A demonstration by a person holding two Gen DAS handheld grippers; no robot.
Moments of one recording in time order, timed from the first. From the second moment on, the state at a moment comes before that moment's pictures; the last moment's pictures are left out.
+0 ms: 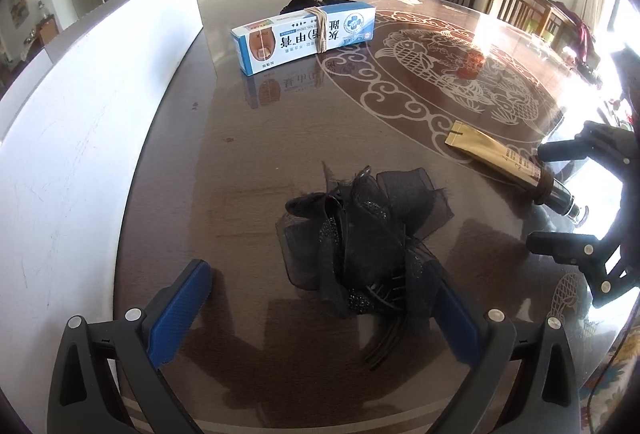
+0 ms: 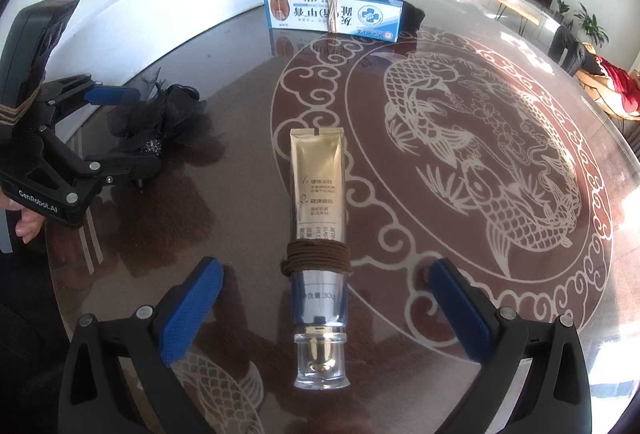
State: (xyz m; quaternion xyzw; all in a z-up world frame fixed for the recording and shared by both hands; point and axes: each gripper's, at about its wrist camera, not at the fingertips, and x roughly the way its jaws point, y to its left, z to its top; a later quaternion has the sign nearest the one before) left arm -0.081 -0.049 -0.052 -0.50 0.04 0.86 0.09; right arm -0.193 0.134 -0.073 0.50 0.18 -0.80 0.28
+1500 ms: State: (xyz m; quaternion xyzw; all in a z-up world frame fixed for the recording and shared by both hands) left arm -0.069 -0.364 0.028 -0.50 -0.09 0.84 -0.18; right arm -0.216 -0.228 0.028 0.49 0.01 -0.73 0.48
